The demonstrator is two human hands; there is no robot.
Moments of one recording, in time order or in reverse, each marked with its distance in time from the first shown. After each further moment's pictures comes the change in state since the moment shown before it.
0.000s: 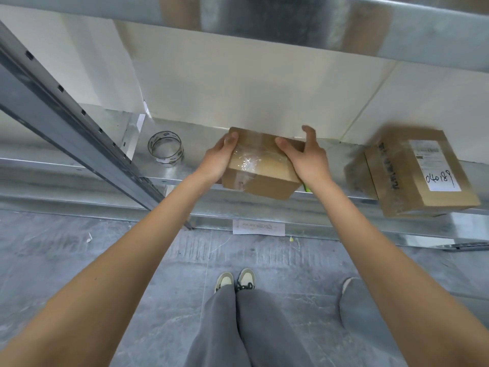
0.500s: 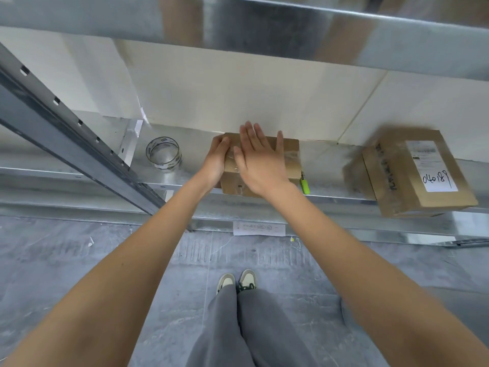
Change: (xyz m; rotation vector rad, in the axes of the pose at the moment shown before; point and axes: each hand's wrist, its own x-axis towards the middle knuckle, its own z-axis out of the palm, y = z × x) left_hand 0.011 0.001 0.008 -0.220 0.042 0.031; right_hand -0.018 -0.046 0.061 -0.765 -0.092 -0.477
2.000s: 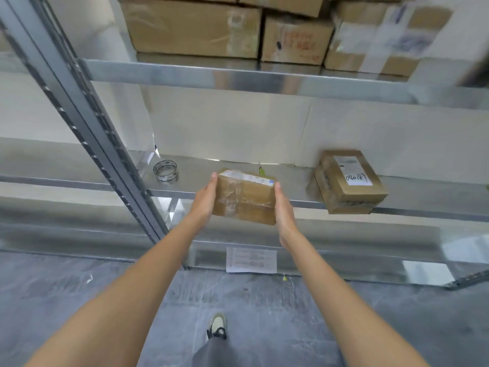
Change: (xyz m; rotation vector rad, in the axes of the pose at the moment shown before) left_hand -0.195 0.008 0.066 0.110 0.185 -0.034; right_hand -0.207 0.064 -0.028 1.467 0.084 0.643
